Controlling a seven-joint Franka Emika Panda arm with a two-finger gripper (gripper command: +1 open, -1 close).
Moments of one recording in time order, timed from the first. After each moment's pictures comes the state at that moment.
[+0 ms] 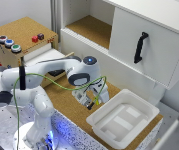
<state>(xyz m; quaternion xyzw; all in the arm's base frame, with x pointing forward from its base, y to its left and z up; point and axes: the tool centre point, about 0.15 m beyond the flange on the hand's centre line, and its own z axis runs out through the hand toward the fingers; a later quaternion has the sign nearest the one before) 0.208 -0.296 0.392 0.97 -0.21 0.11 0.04</state>
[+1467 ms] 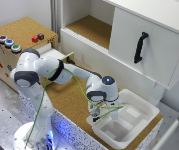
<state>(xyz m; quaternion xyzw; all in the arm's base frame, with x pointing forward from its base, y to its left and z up) 0.327 -0.381 0.252 0.92 -0.37 0.15 0.02</state>
